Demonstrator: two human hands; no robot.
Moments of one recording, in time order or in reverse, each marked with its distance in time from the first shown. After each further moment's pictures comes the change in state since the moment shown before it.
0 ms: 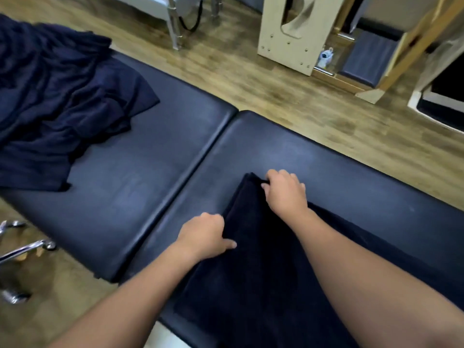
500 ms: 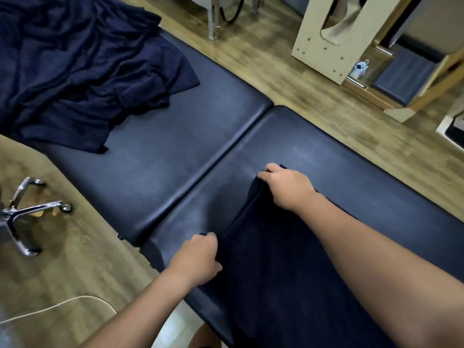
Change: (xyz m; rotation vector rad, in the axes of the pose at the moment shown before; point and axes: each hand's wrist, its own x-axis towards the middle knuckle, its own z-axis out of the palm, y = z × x) left_hand -0.068 -0.047 0.072 -0.209 -0.007 -0.120; right_hand 0.001 -0.036 -0.003 -0.360 -0.200 -0.566
